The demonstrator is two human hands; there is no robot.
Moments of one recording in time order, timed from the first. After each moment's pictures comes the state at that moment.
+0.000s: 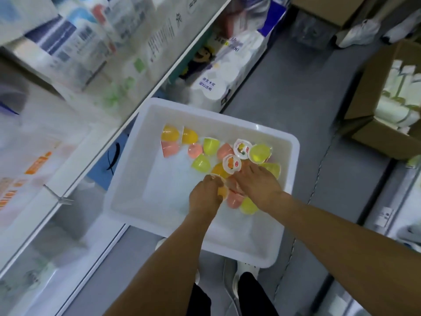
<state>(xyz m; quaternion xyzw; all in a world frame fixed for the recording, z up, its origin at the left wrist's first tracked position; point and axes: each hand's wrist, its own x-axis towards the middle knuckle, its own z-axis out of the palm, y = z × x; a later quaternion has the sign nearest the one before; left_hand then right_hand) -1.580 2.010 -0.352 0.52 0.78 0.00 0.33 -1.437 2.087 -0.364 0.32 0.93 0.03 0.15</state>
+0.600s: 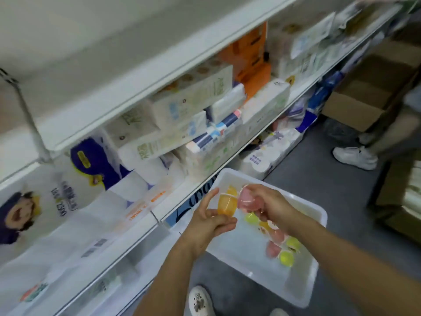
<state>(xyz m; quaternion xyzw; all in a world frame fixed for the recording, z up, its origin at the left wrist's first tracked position) -1.693 1.930 -0.085 0.09 0.60 0.53 0.60 -1.550 2.060 -0.094 0.48 0.51 -0.71 -0.10</state>
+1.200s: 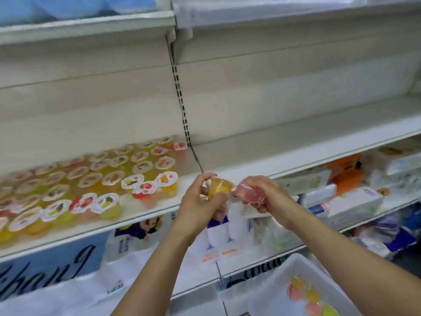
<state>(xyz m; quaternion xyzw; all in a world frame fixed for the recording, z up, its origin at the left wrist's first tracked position) -1.813 1.810 0.162 0.24 0.74 0.61 0.18 -1.747 1.990 0.127 0.22 0.66 -0.70 -0.14</state>
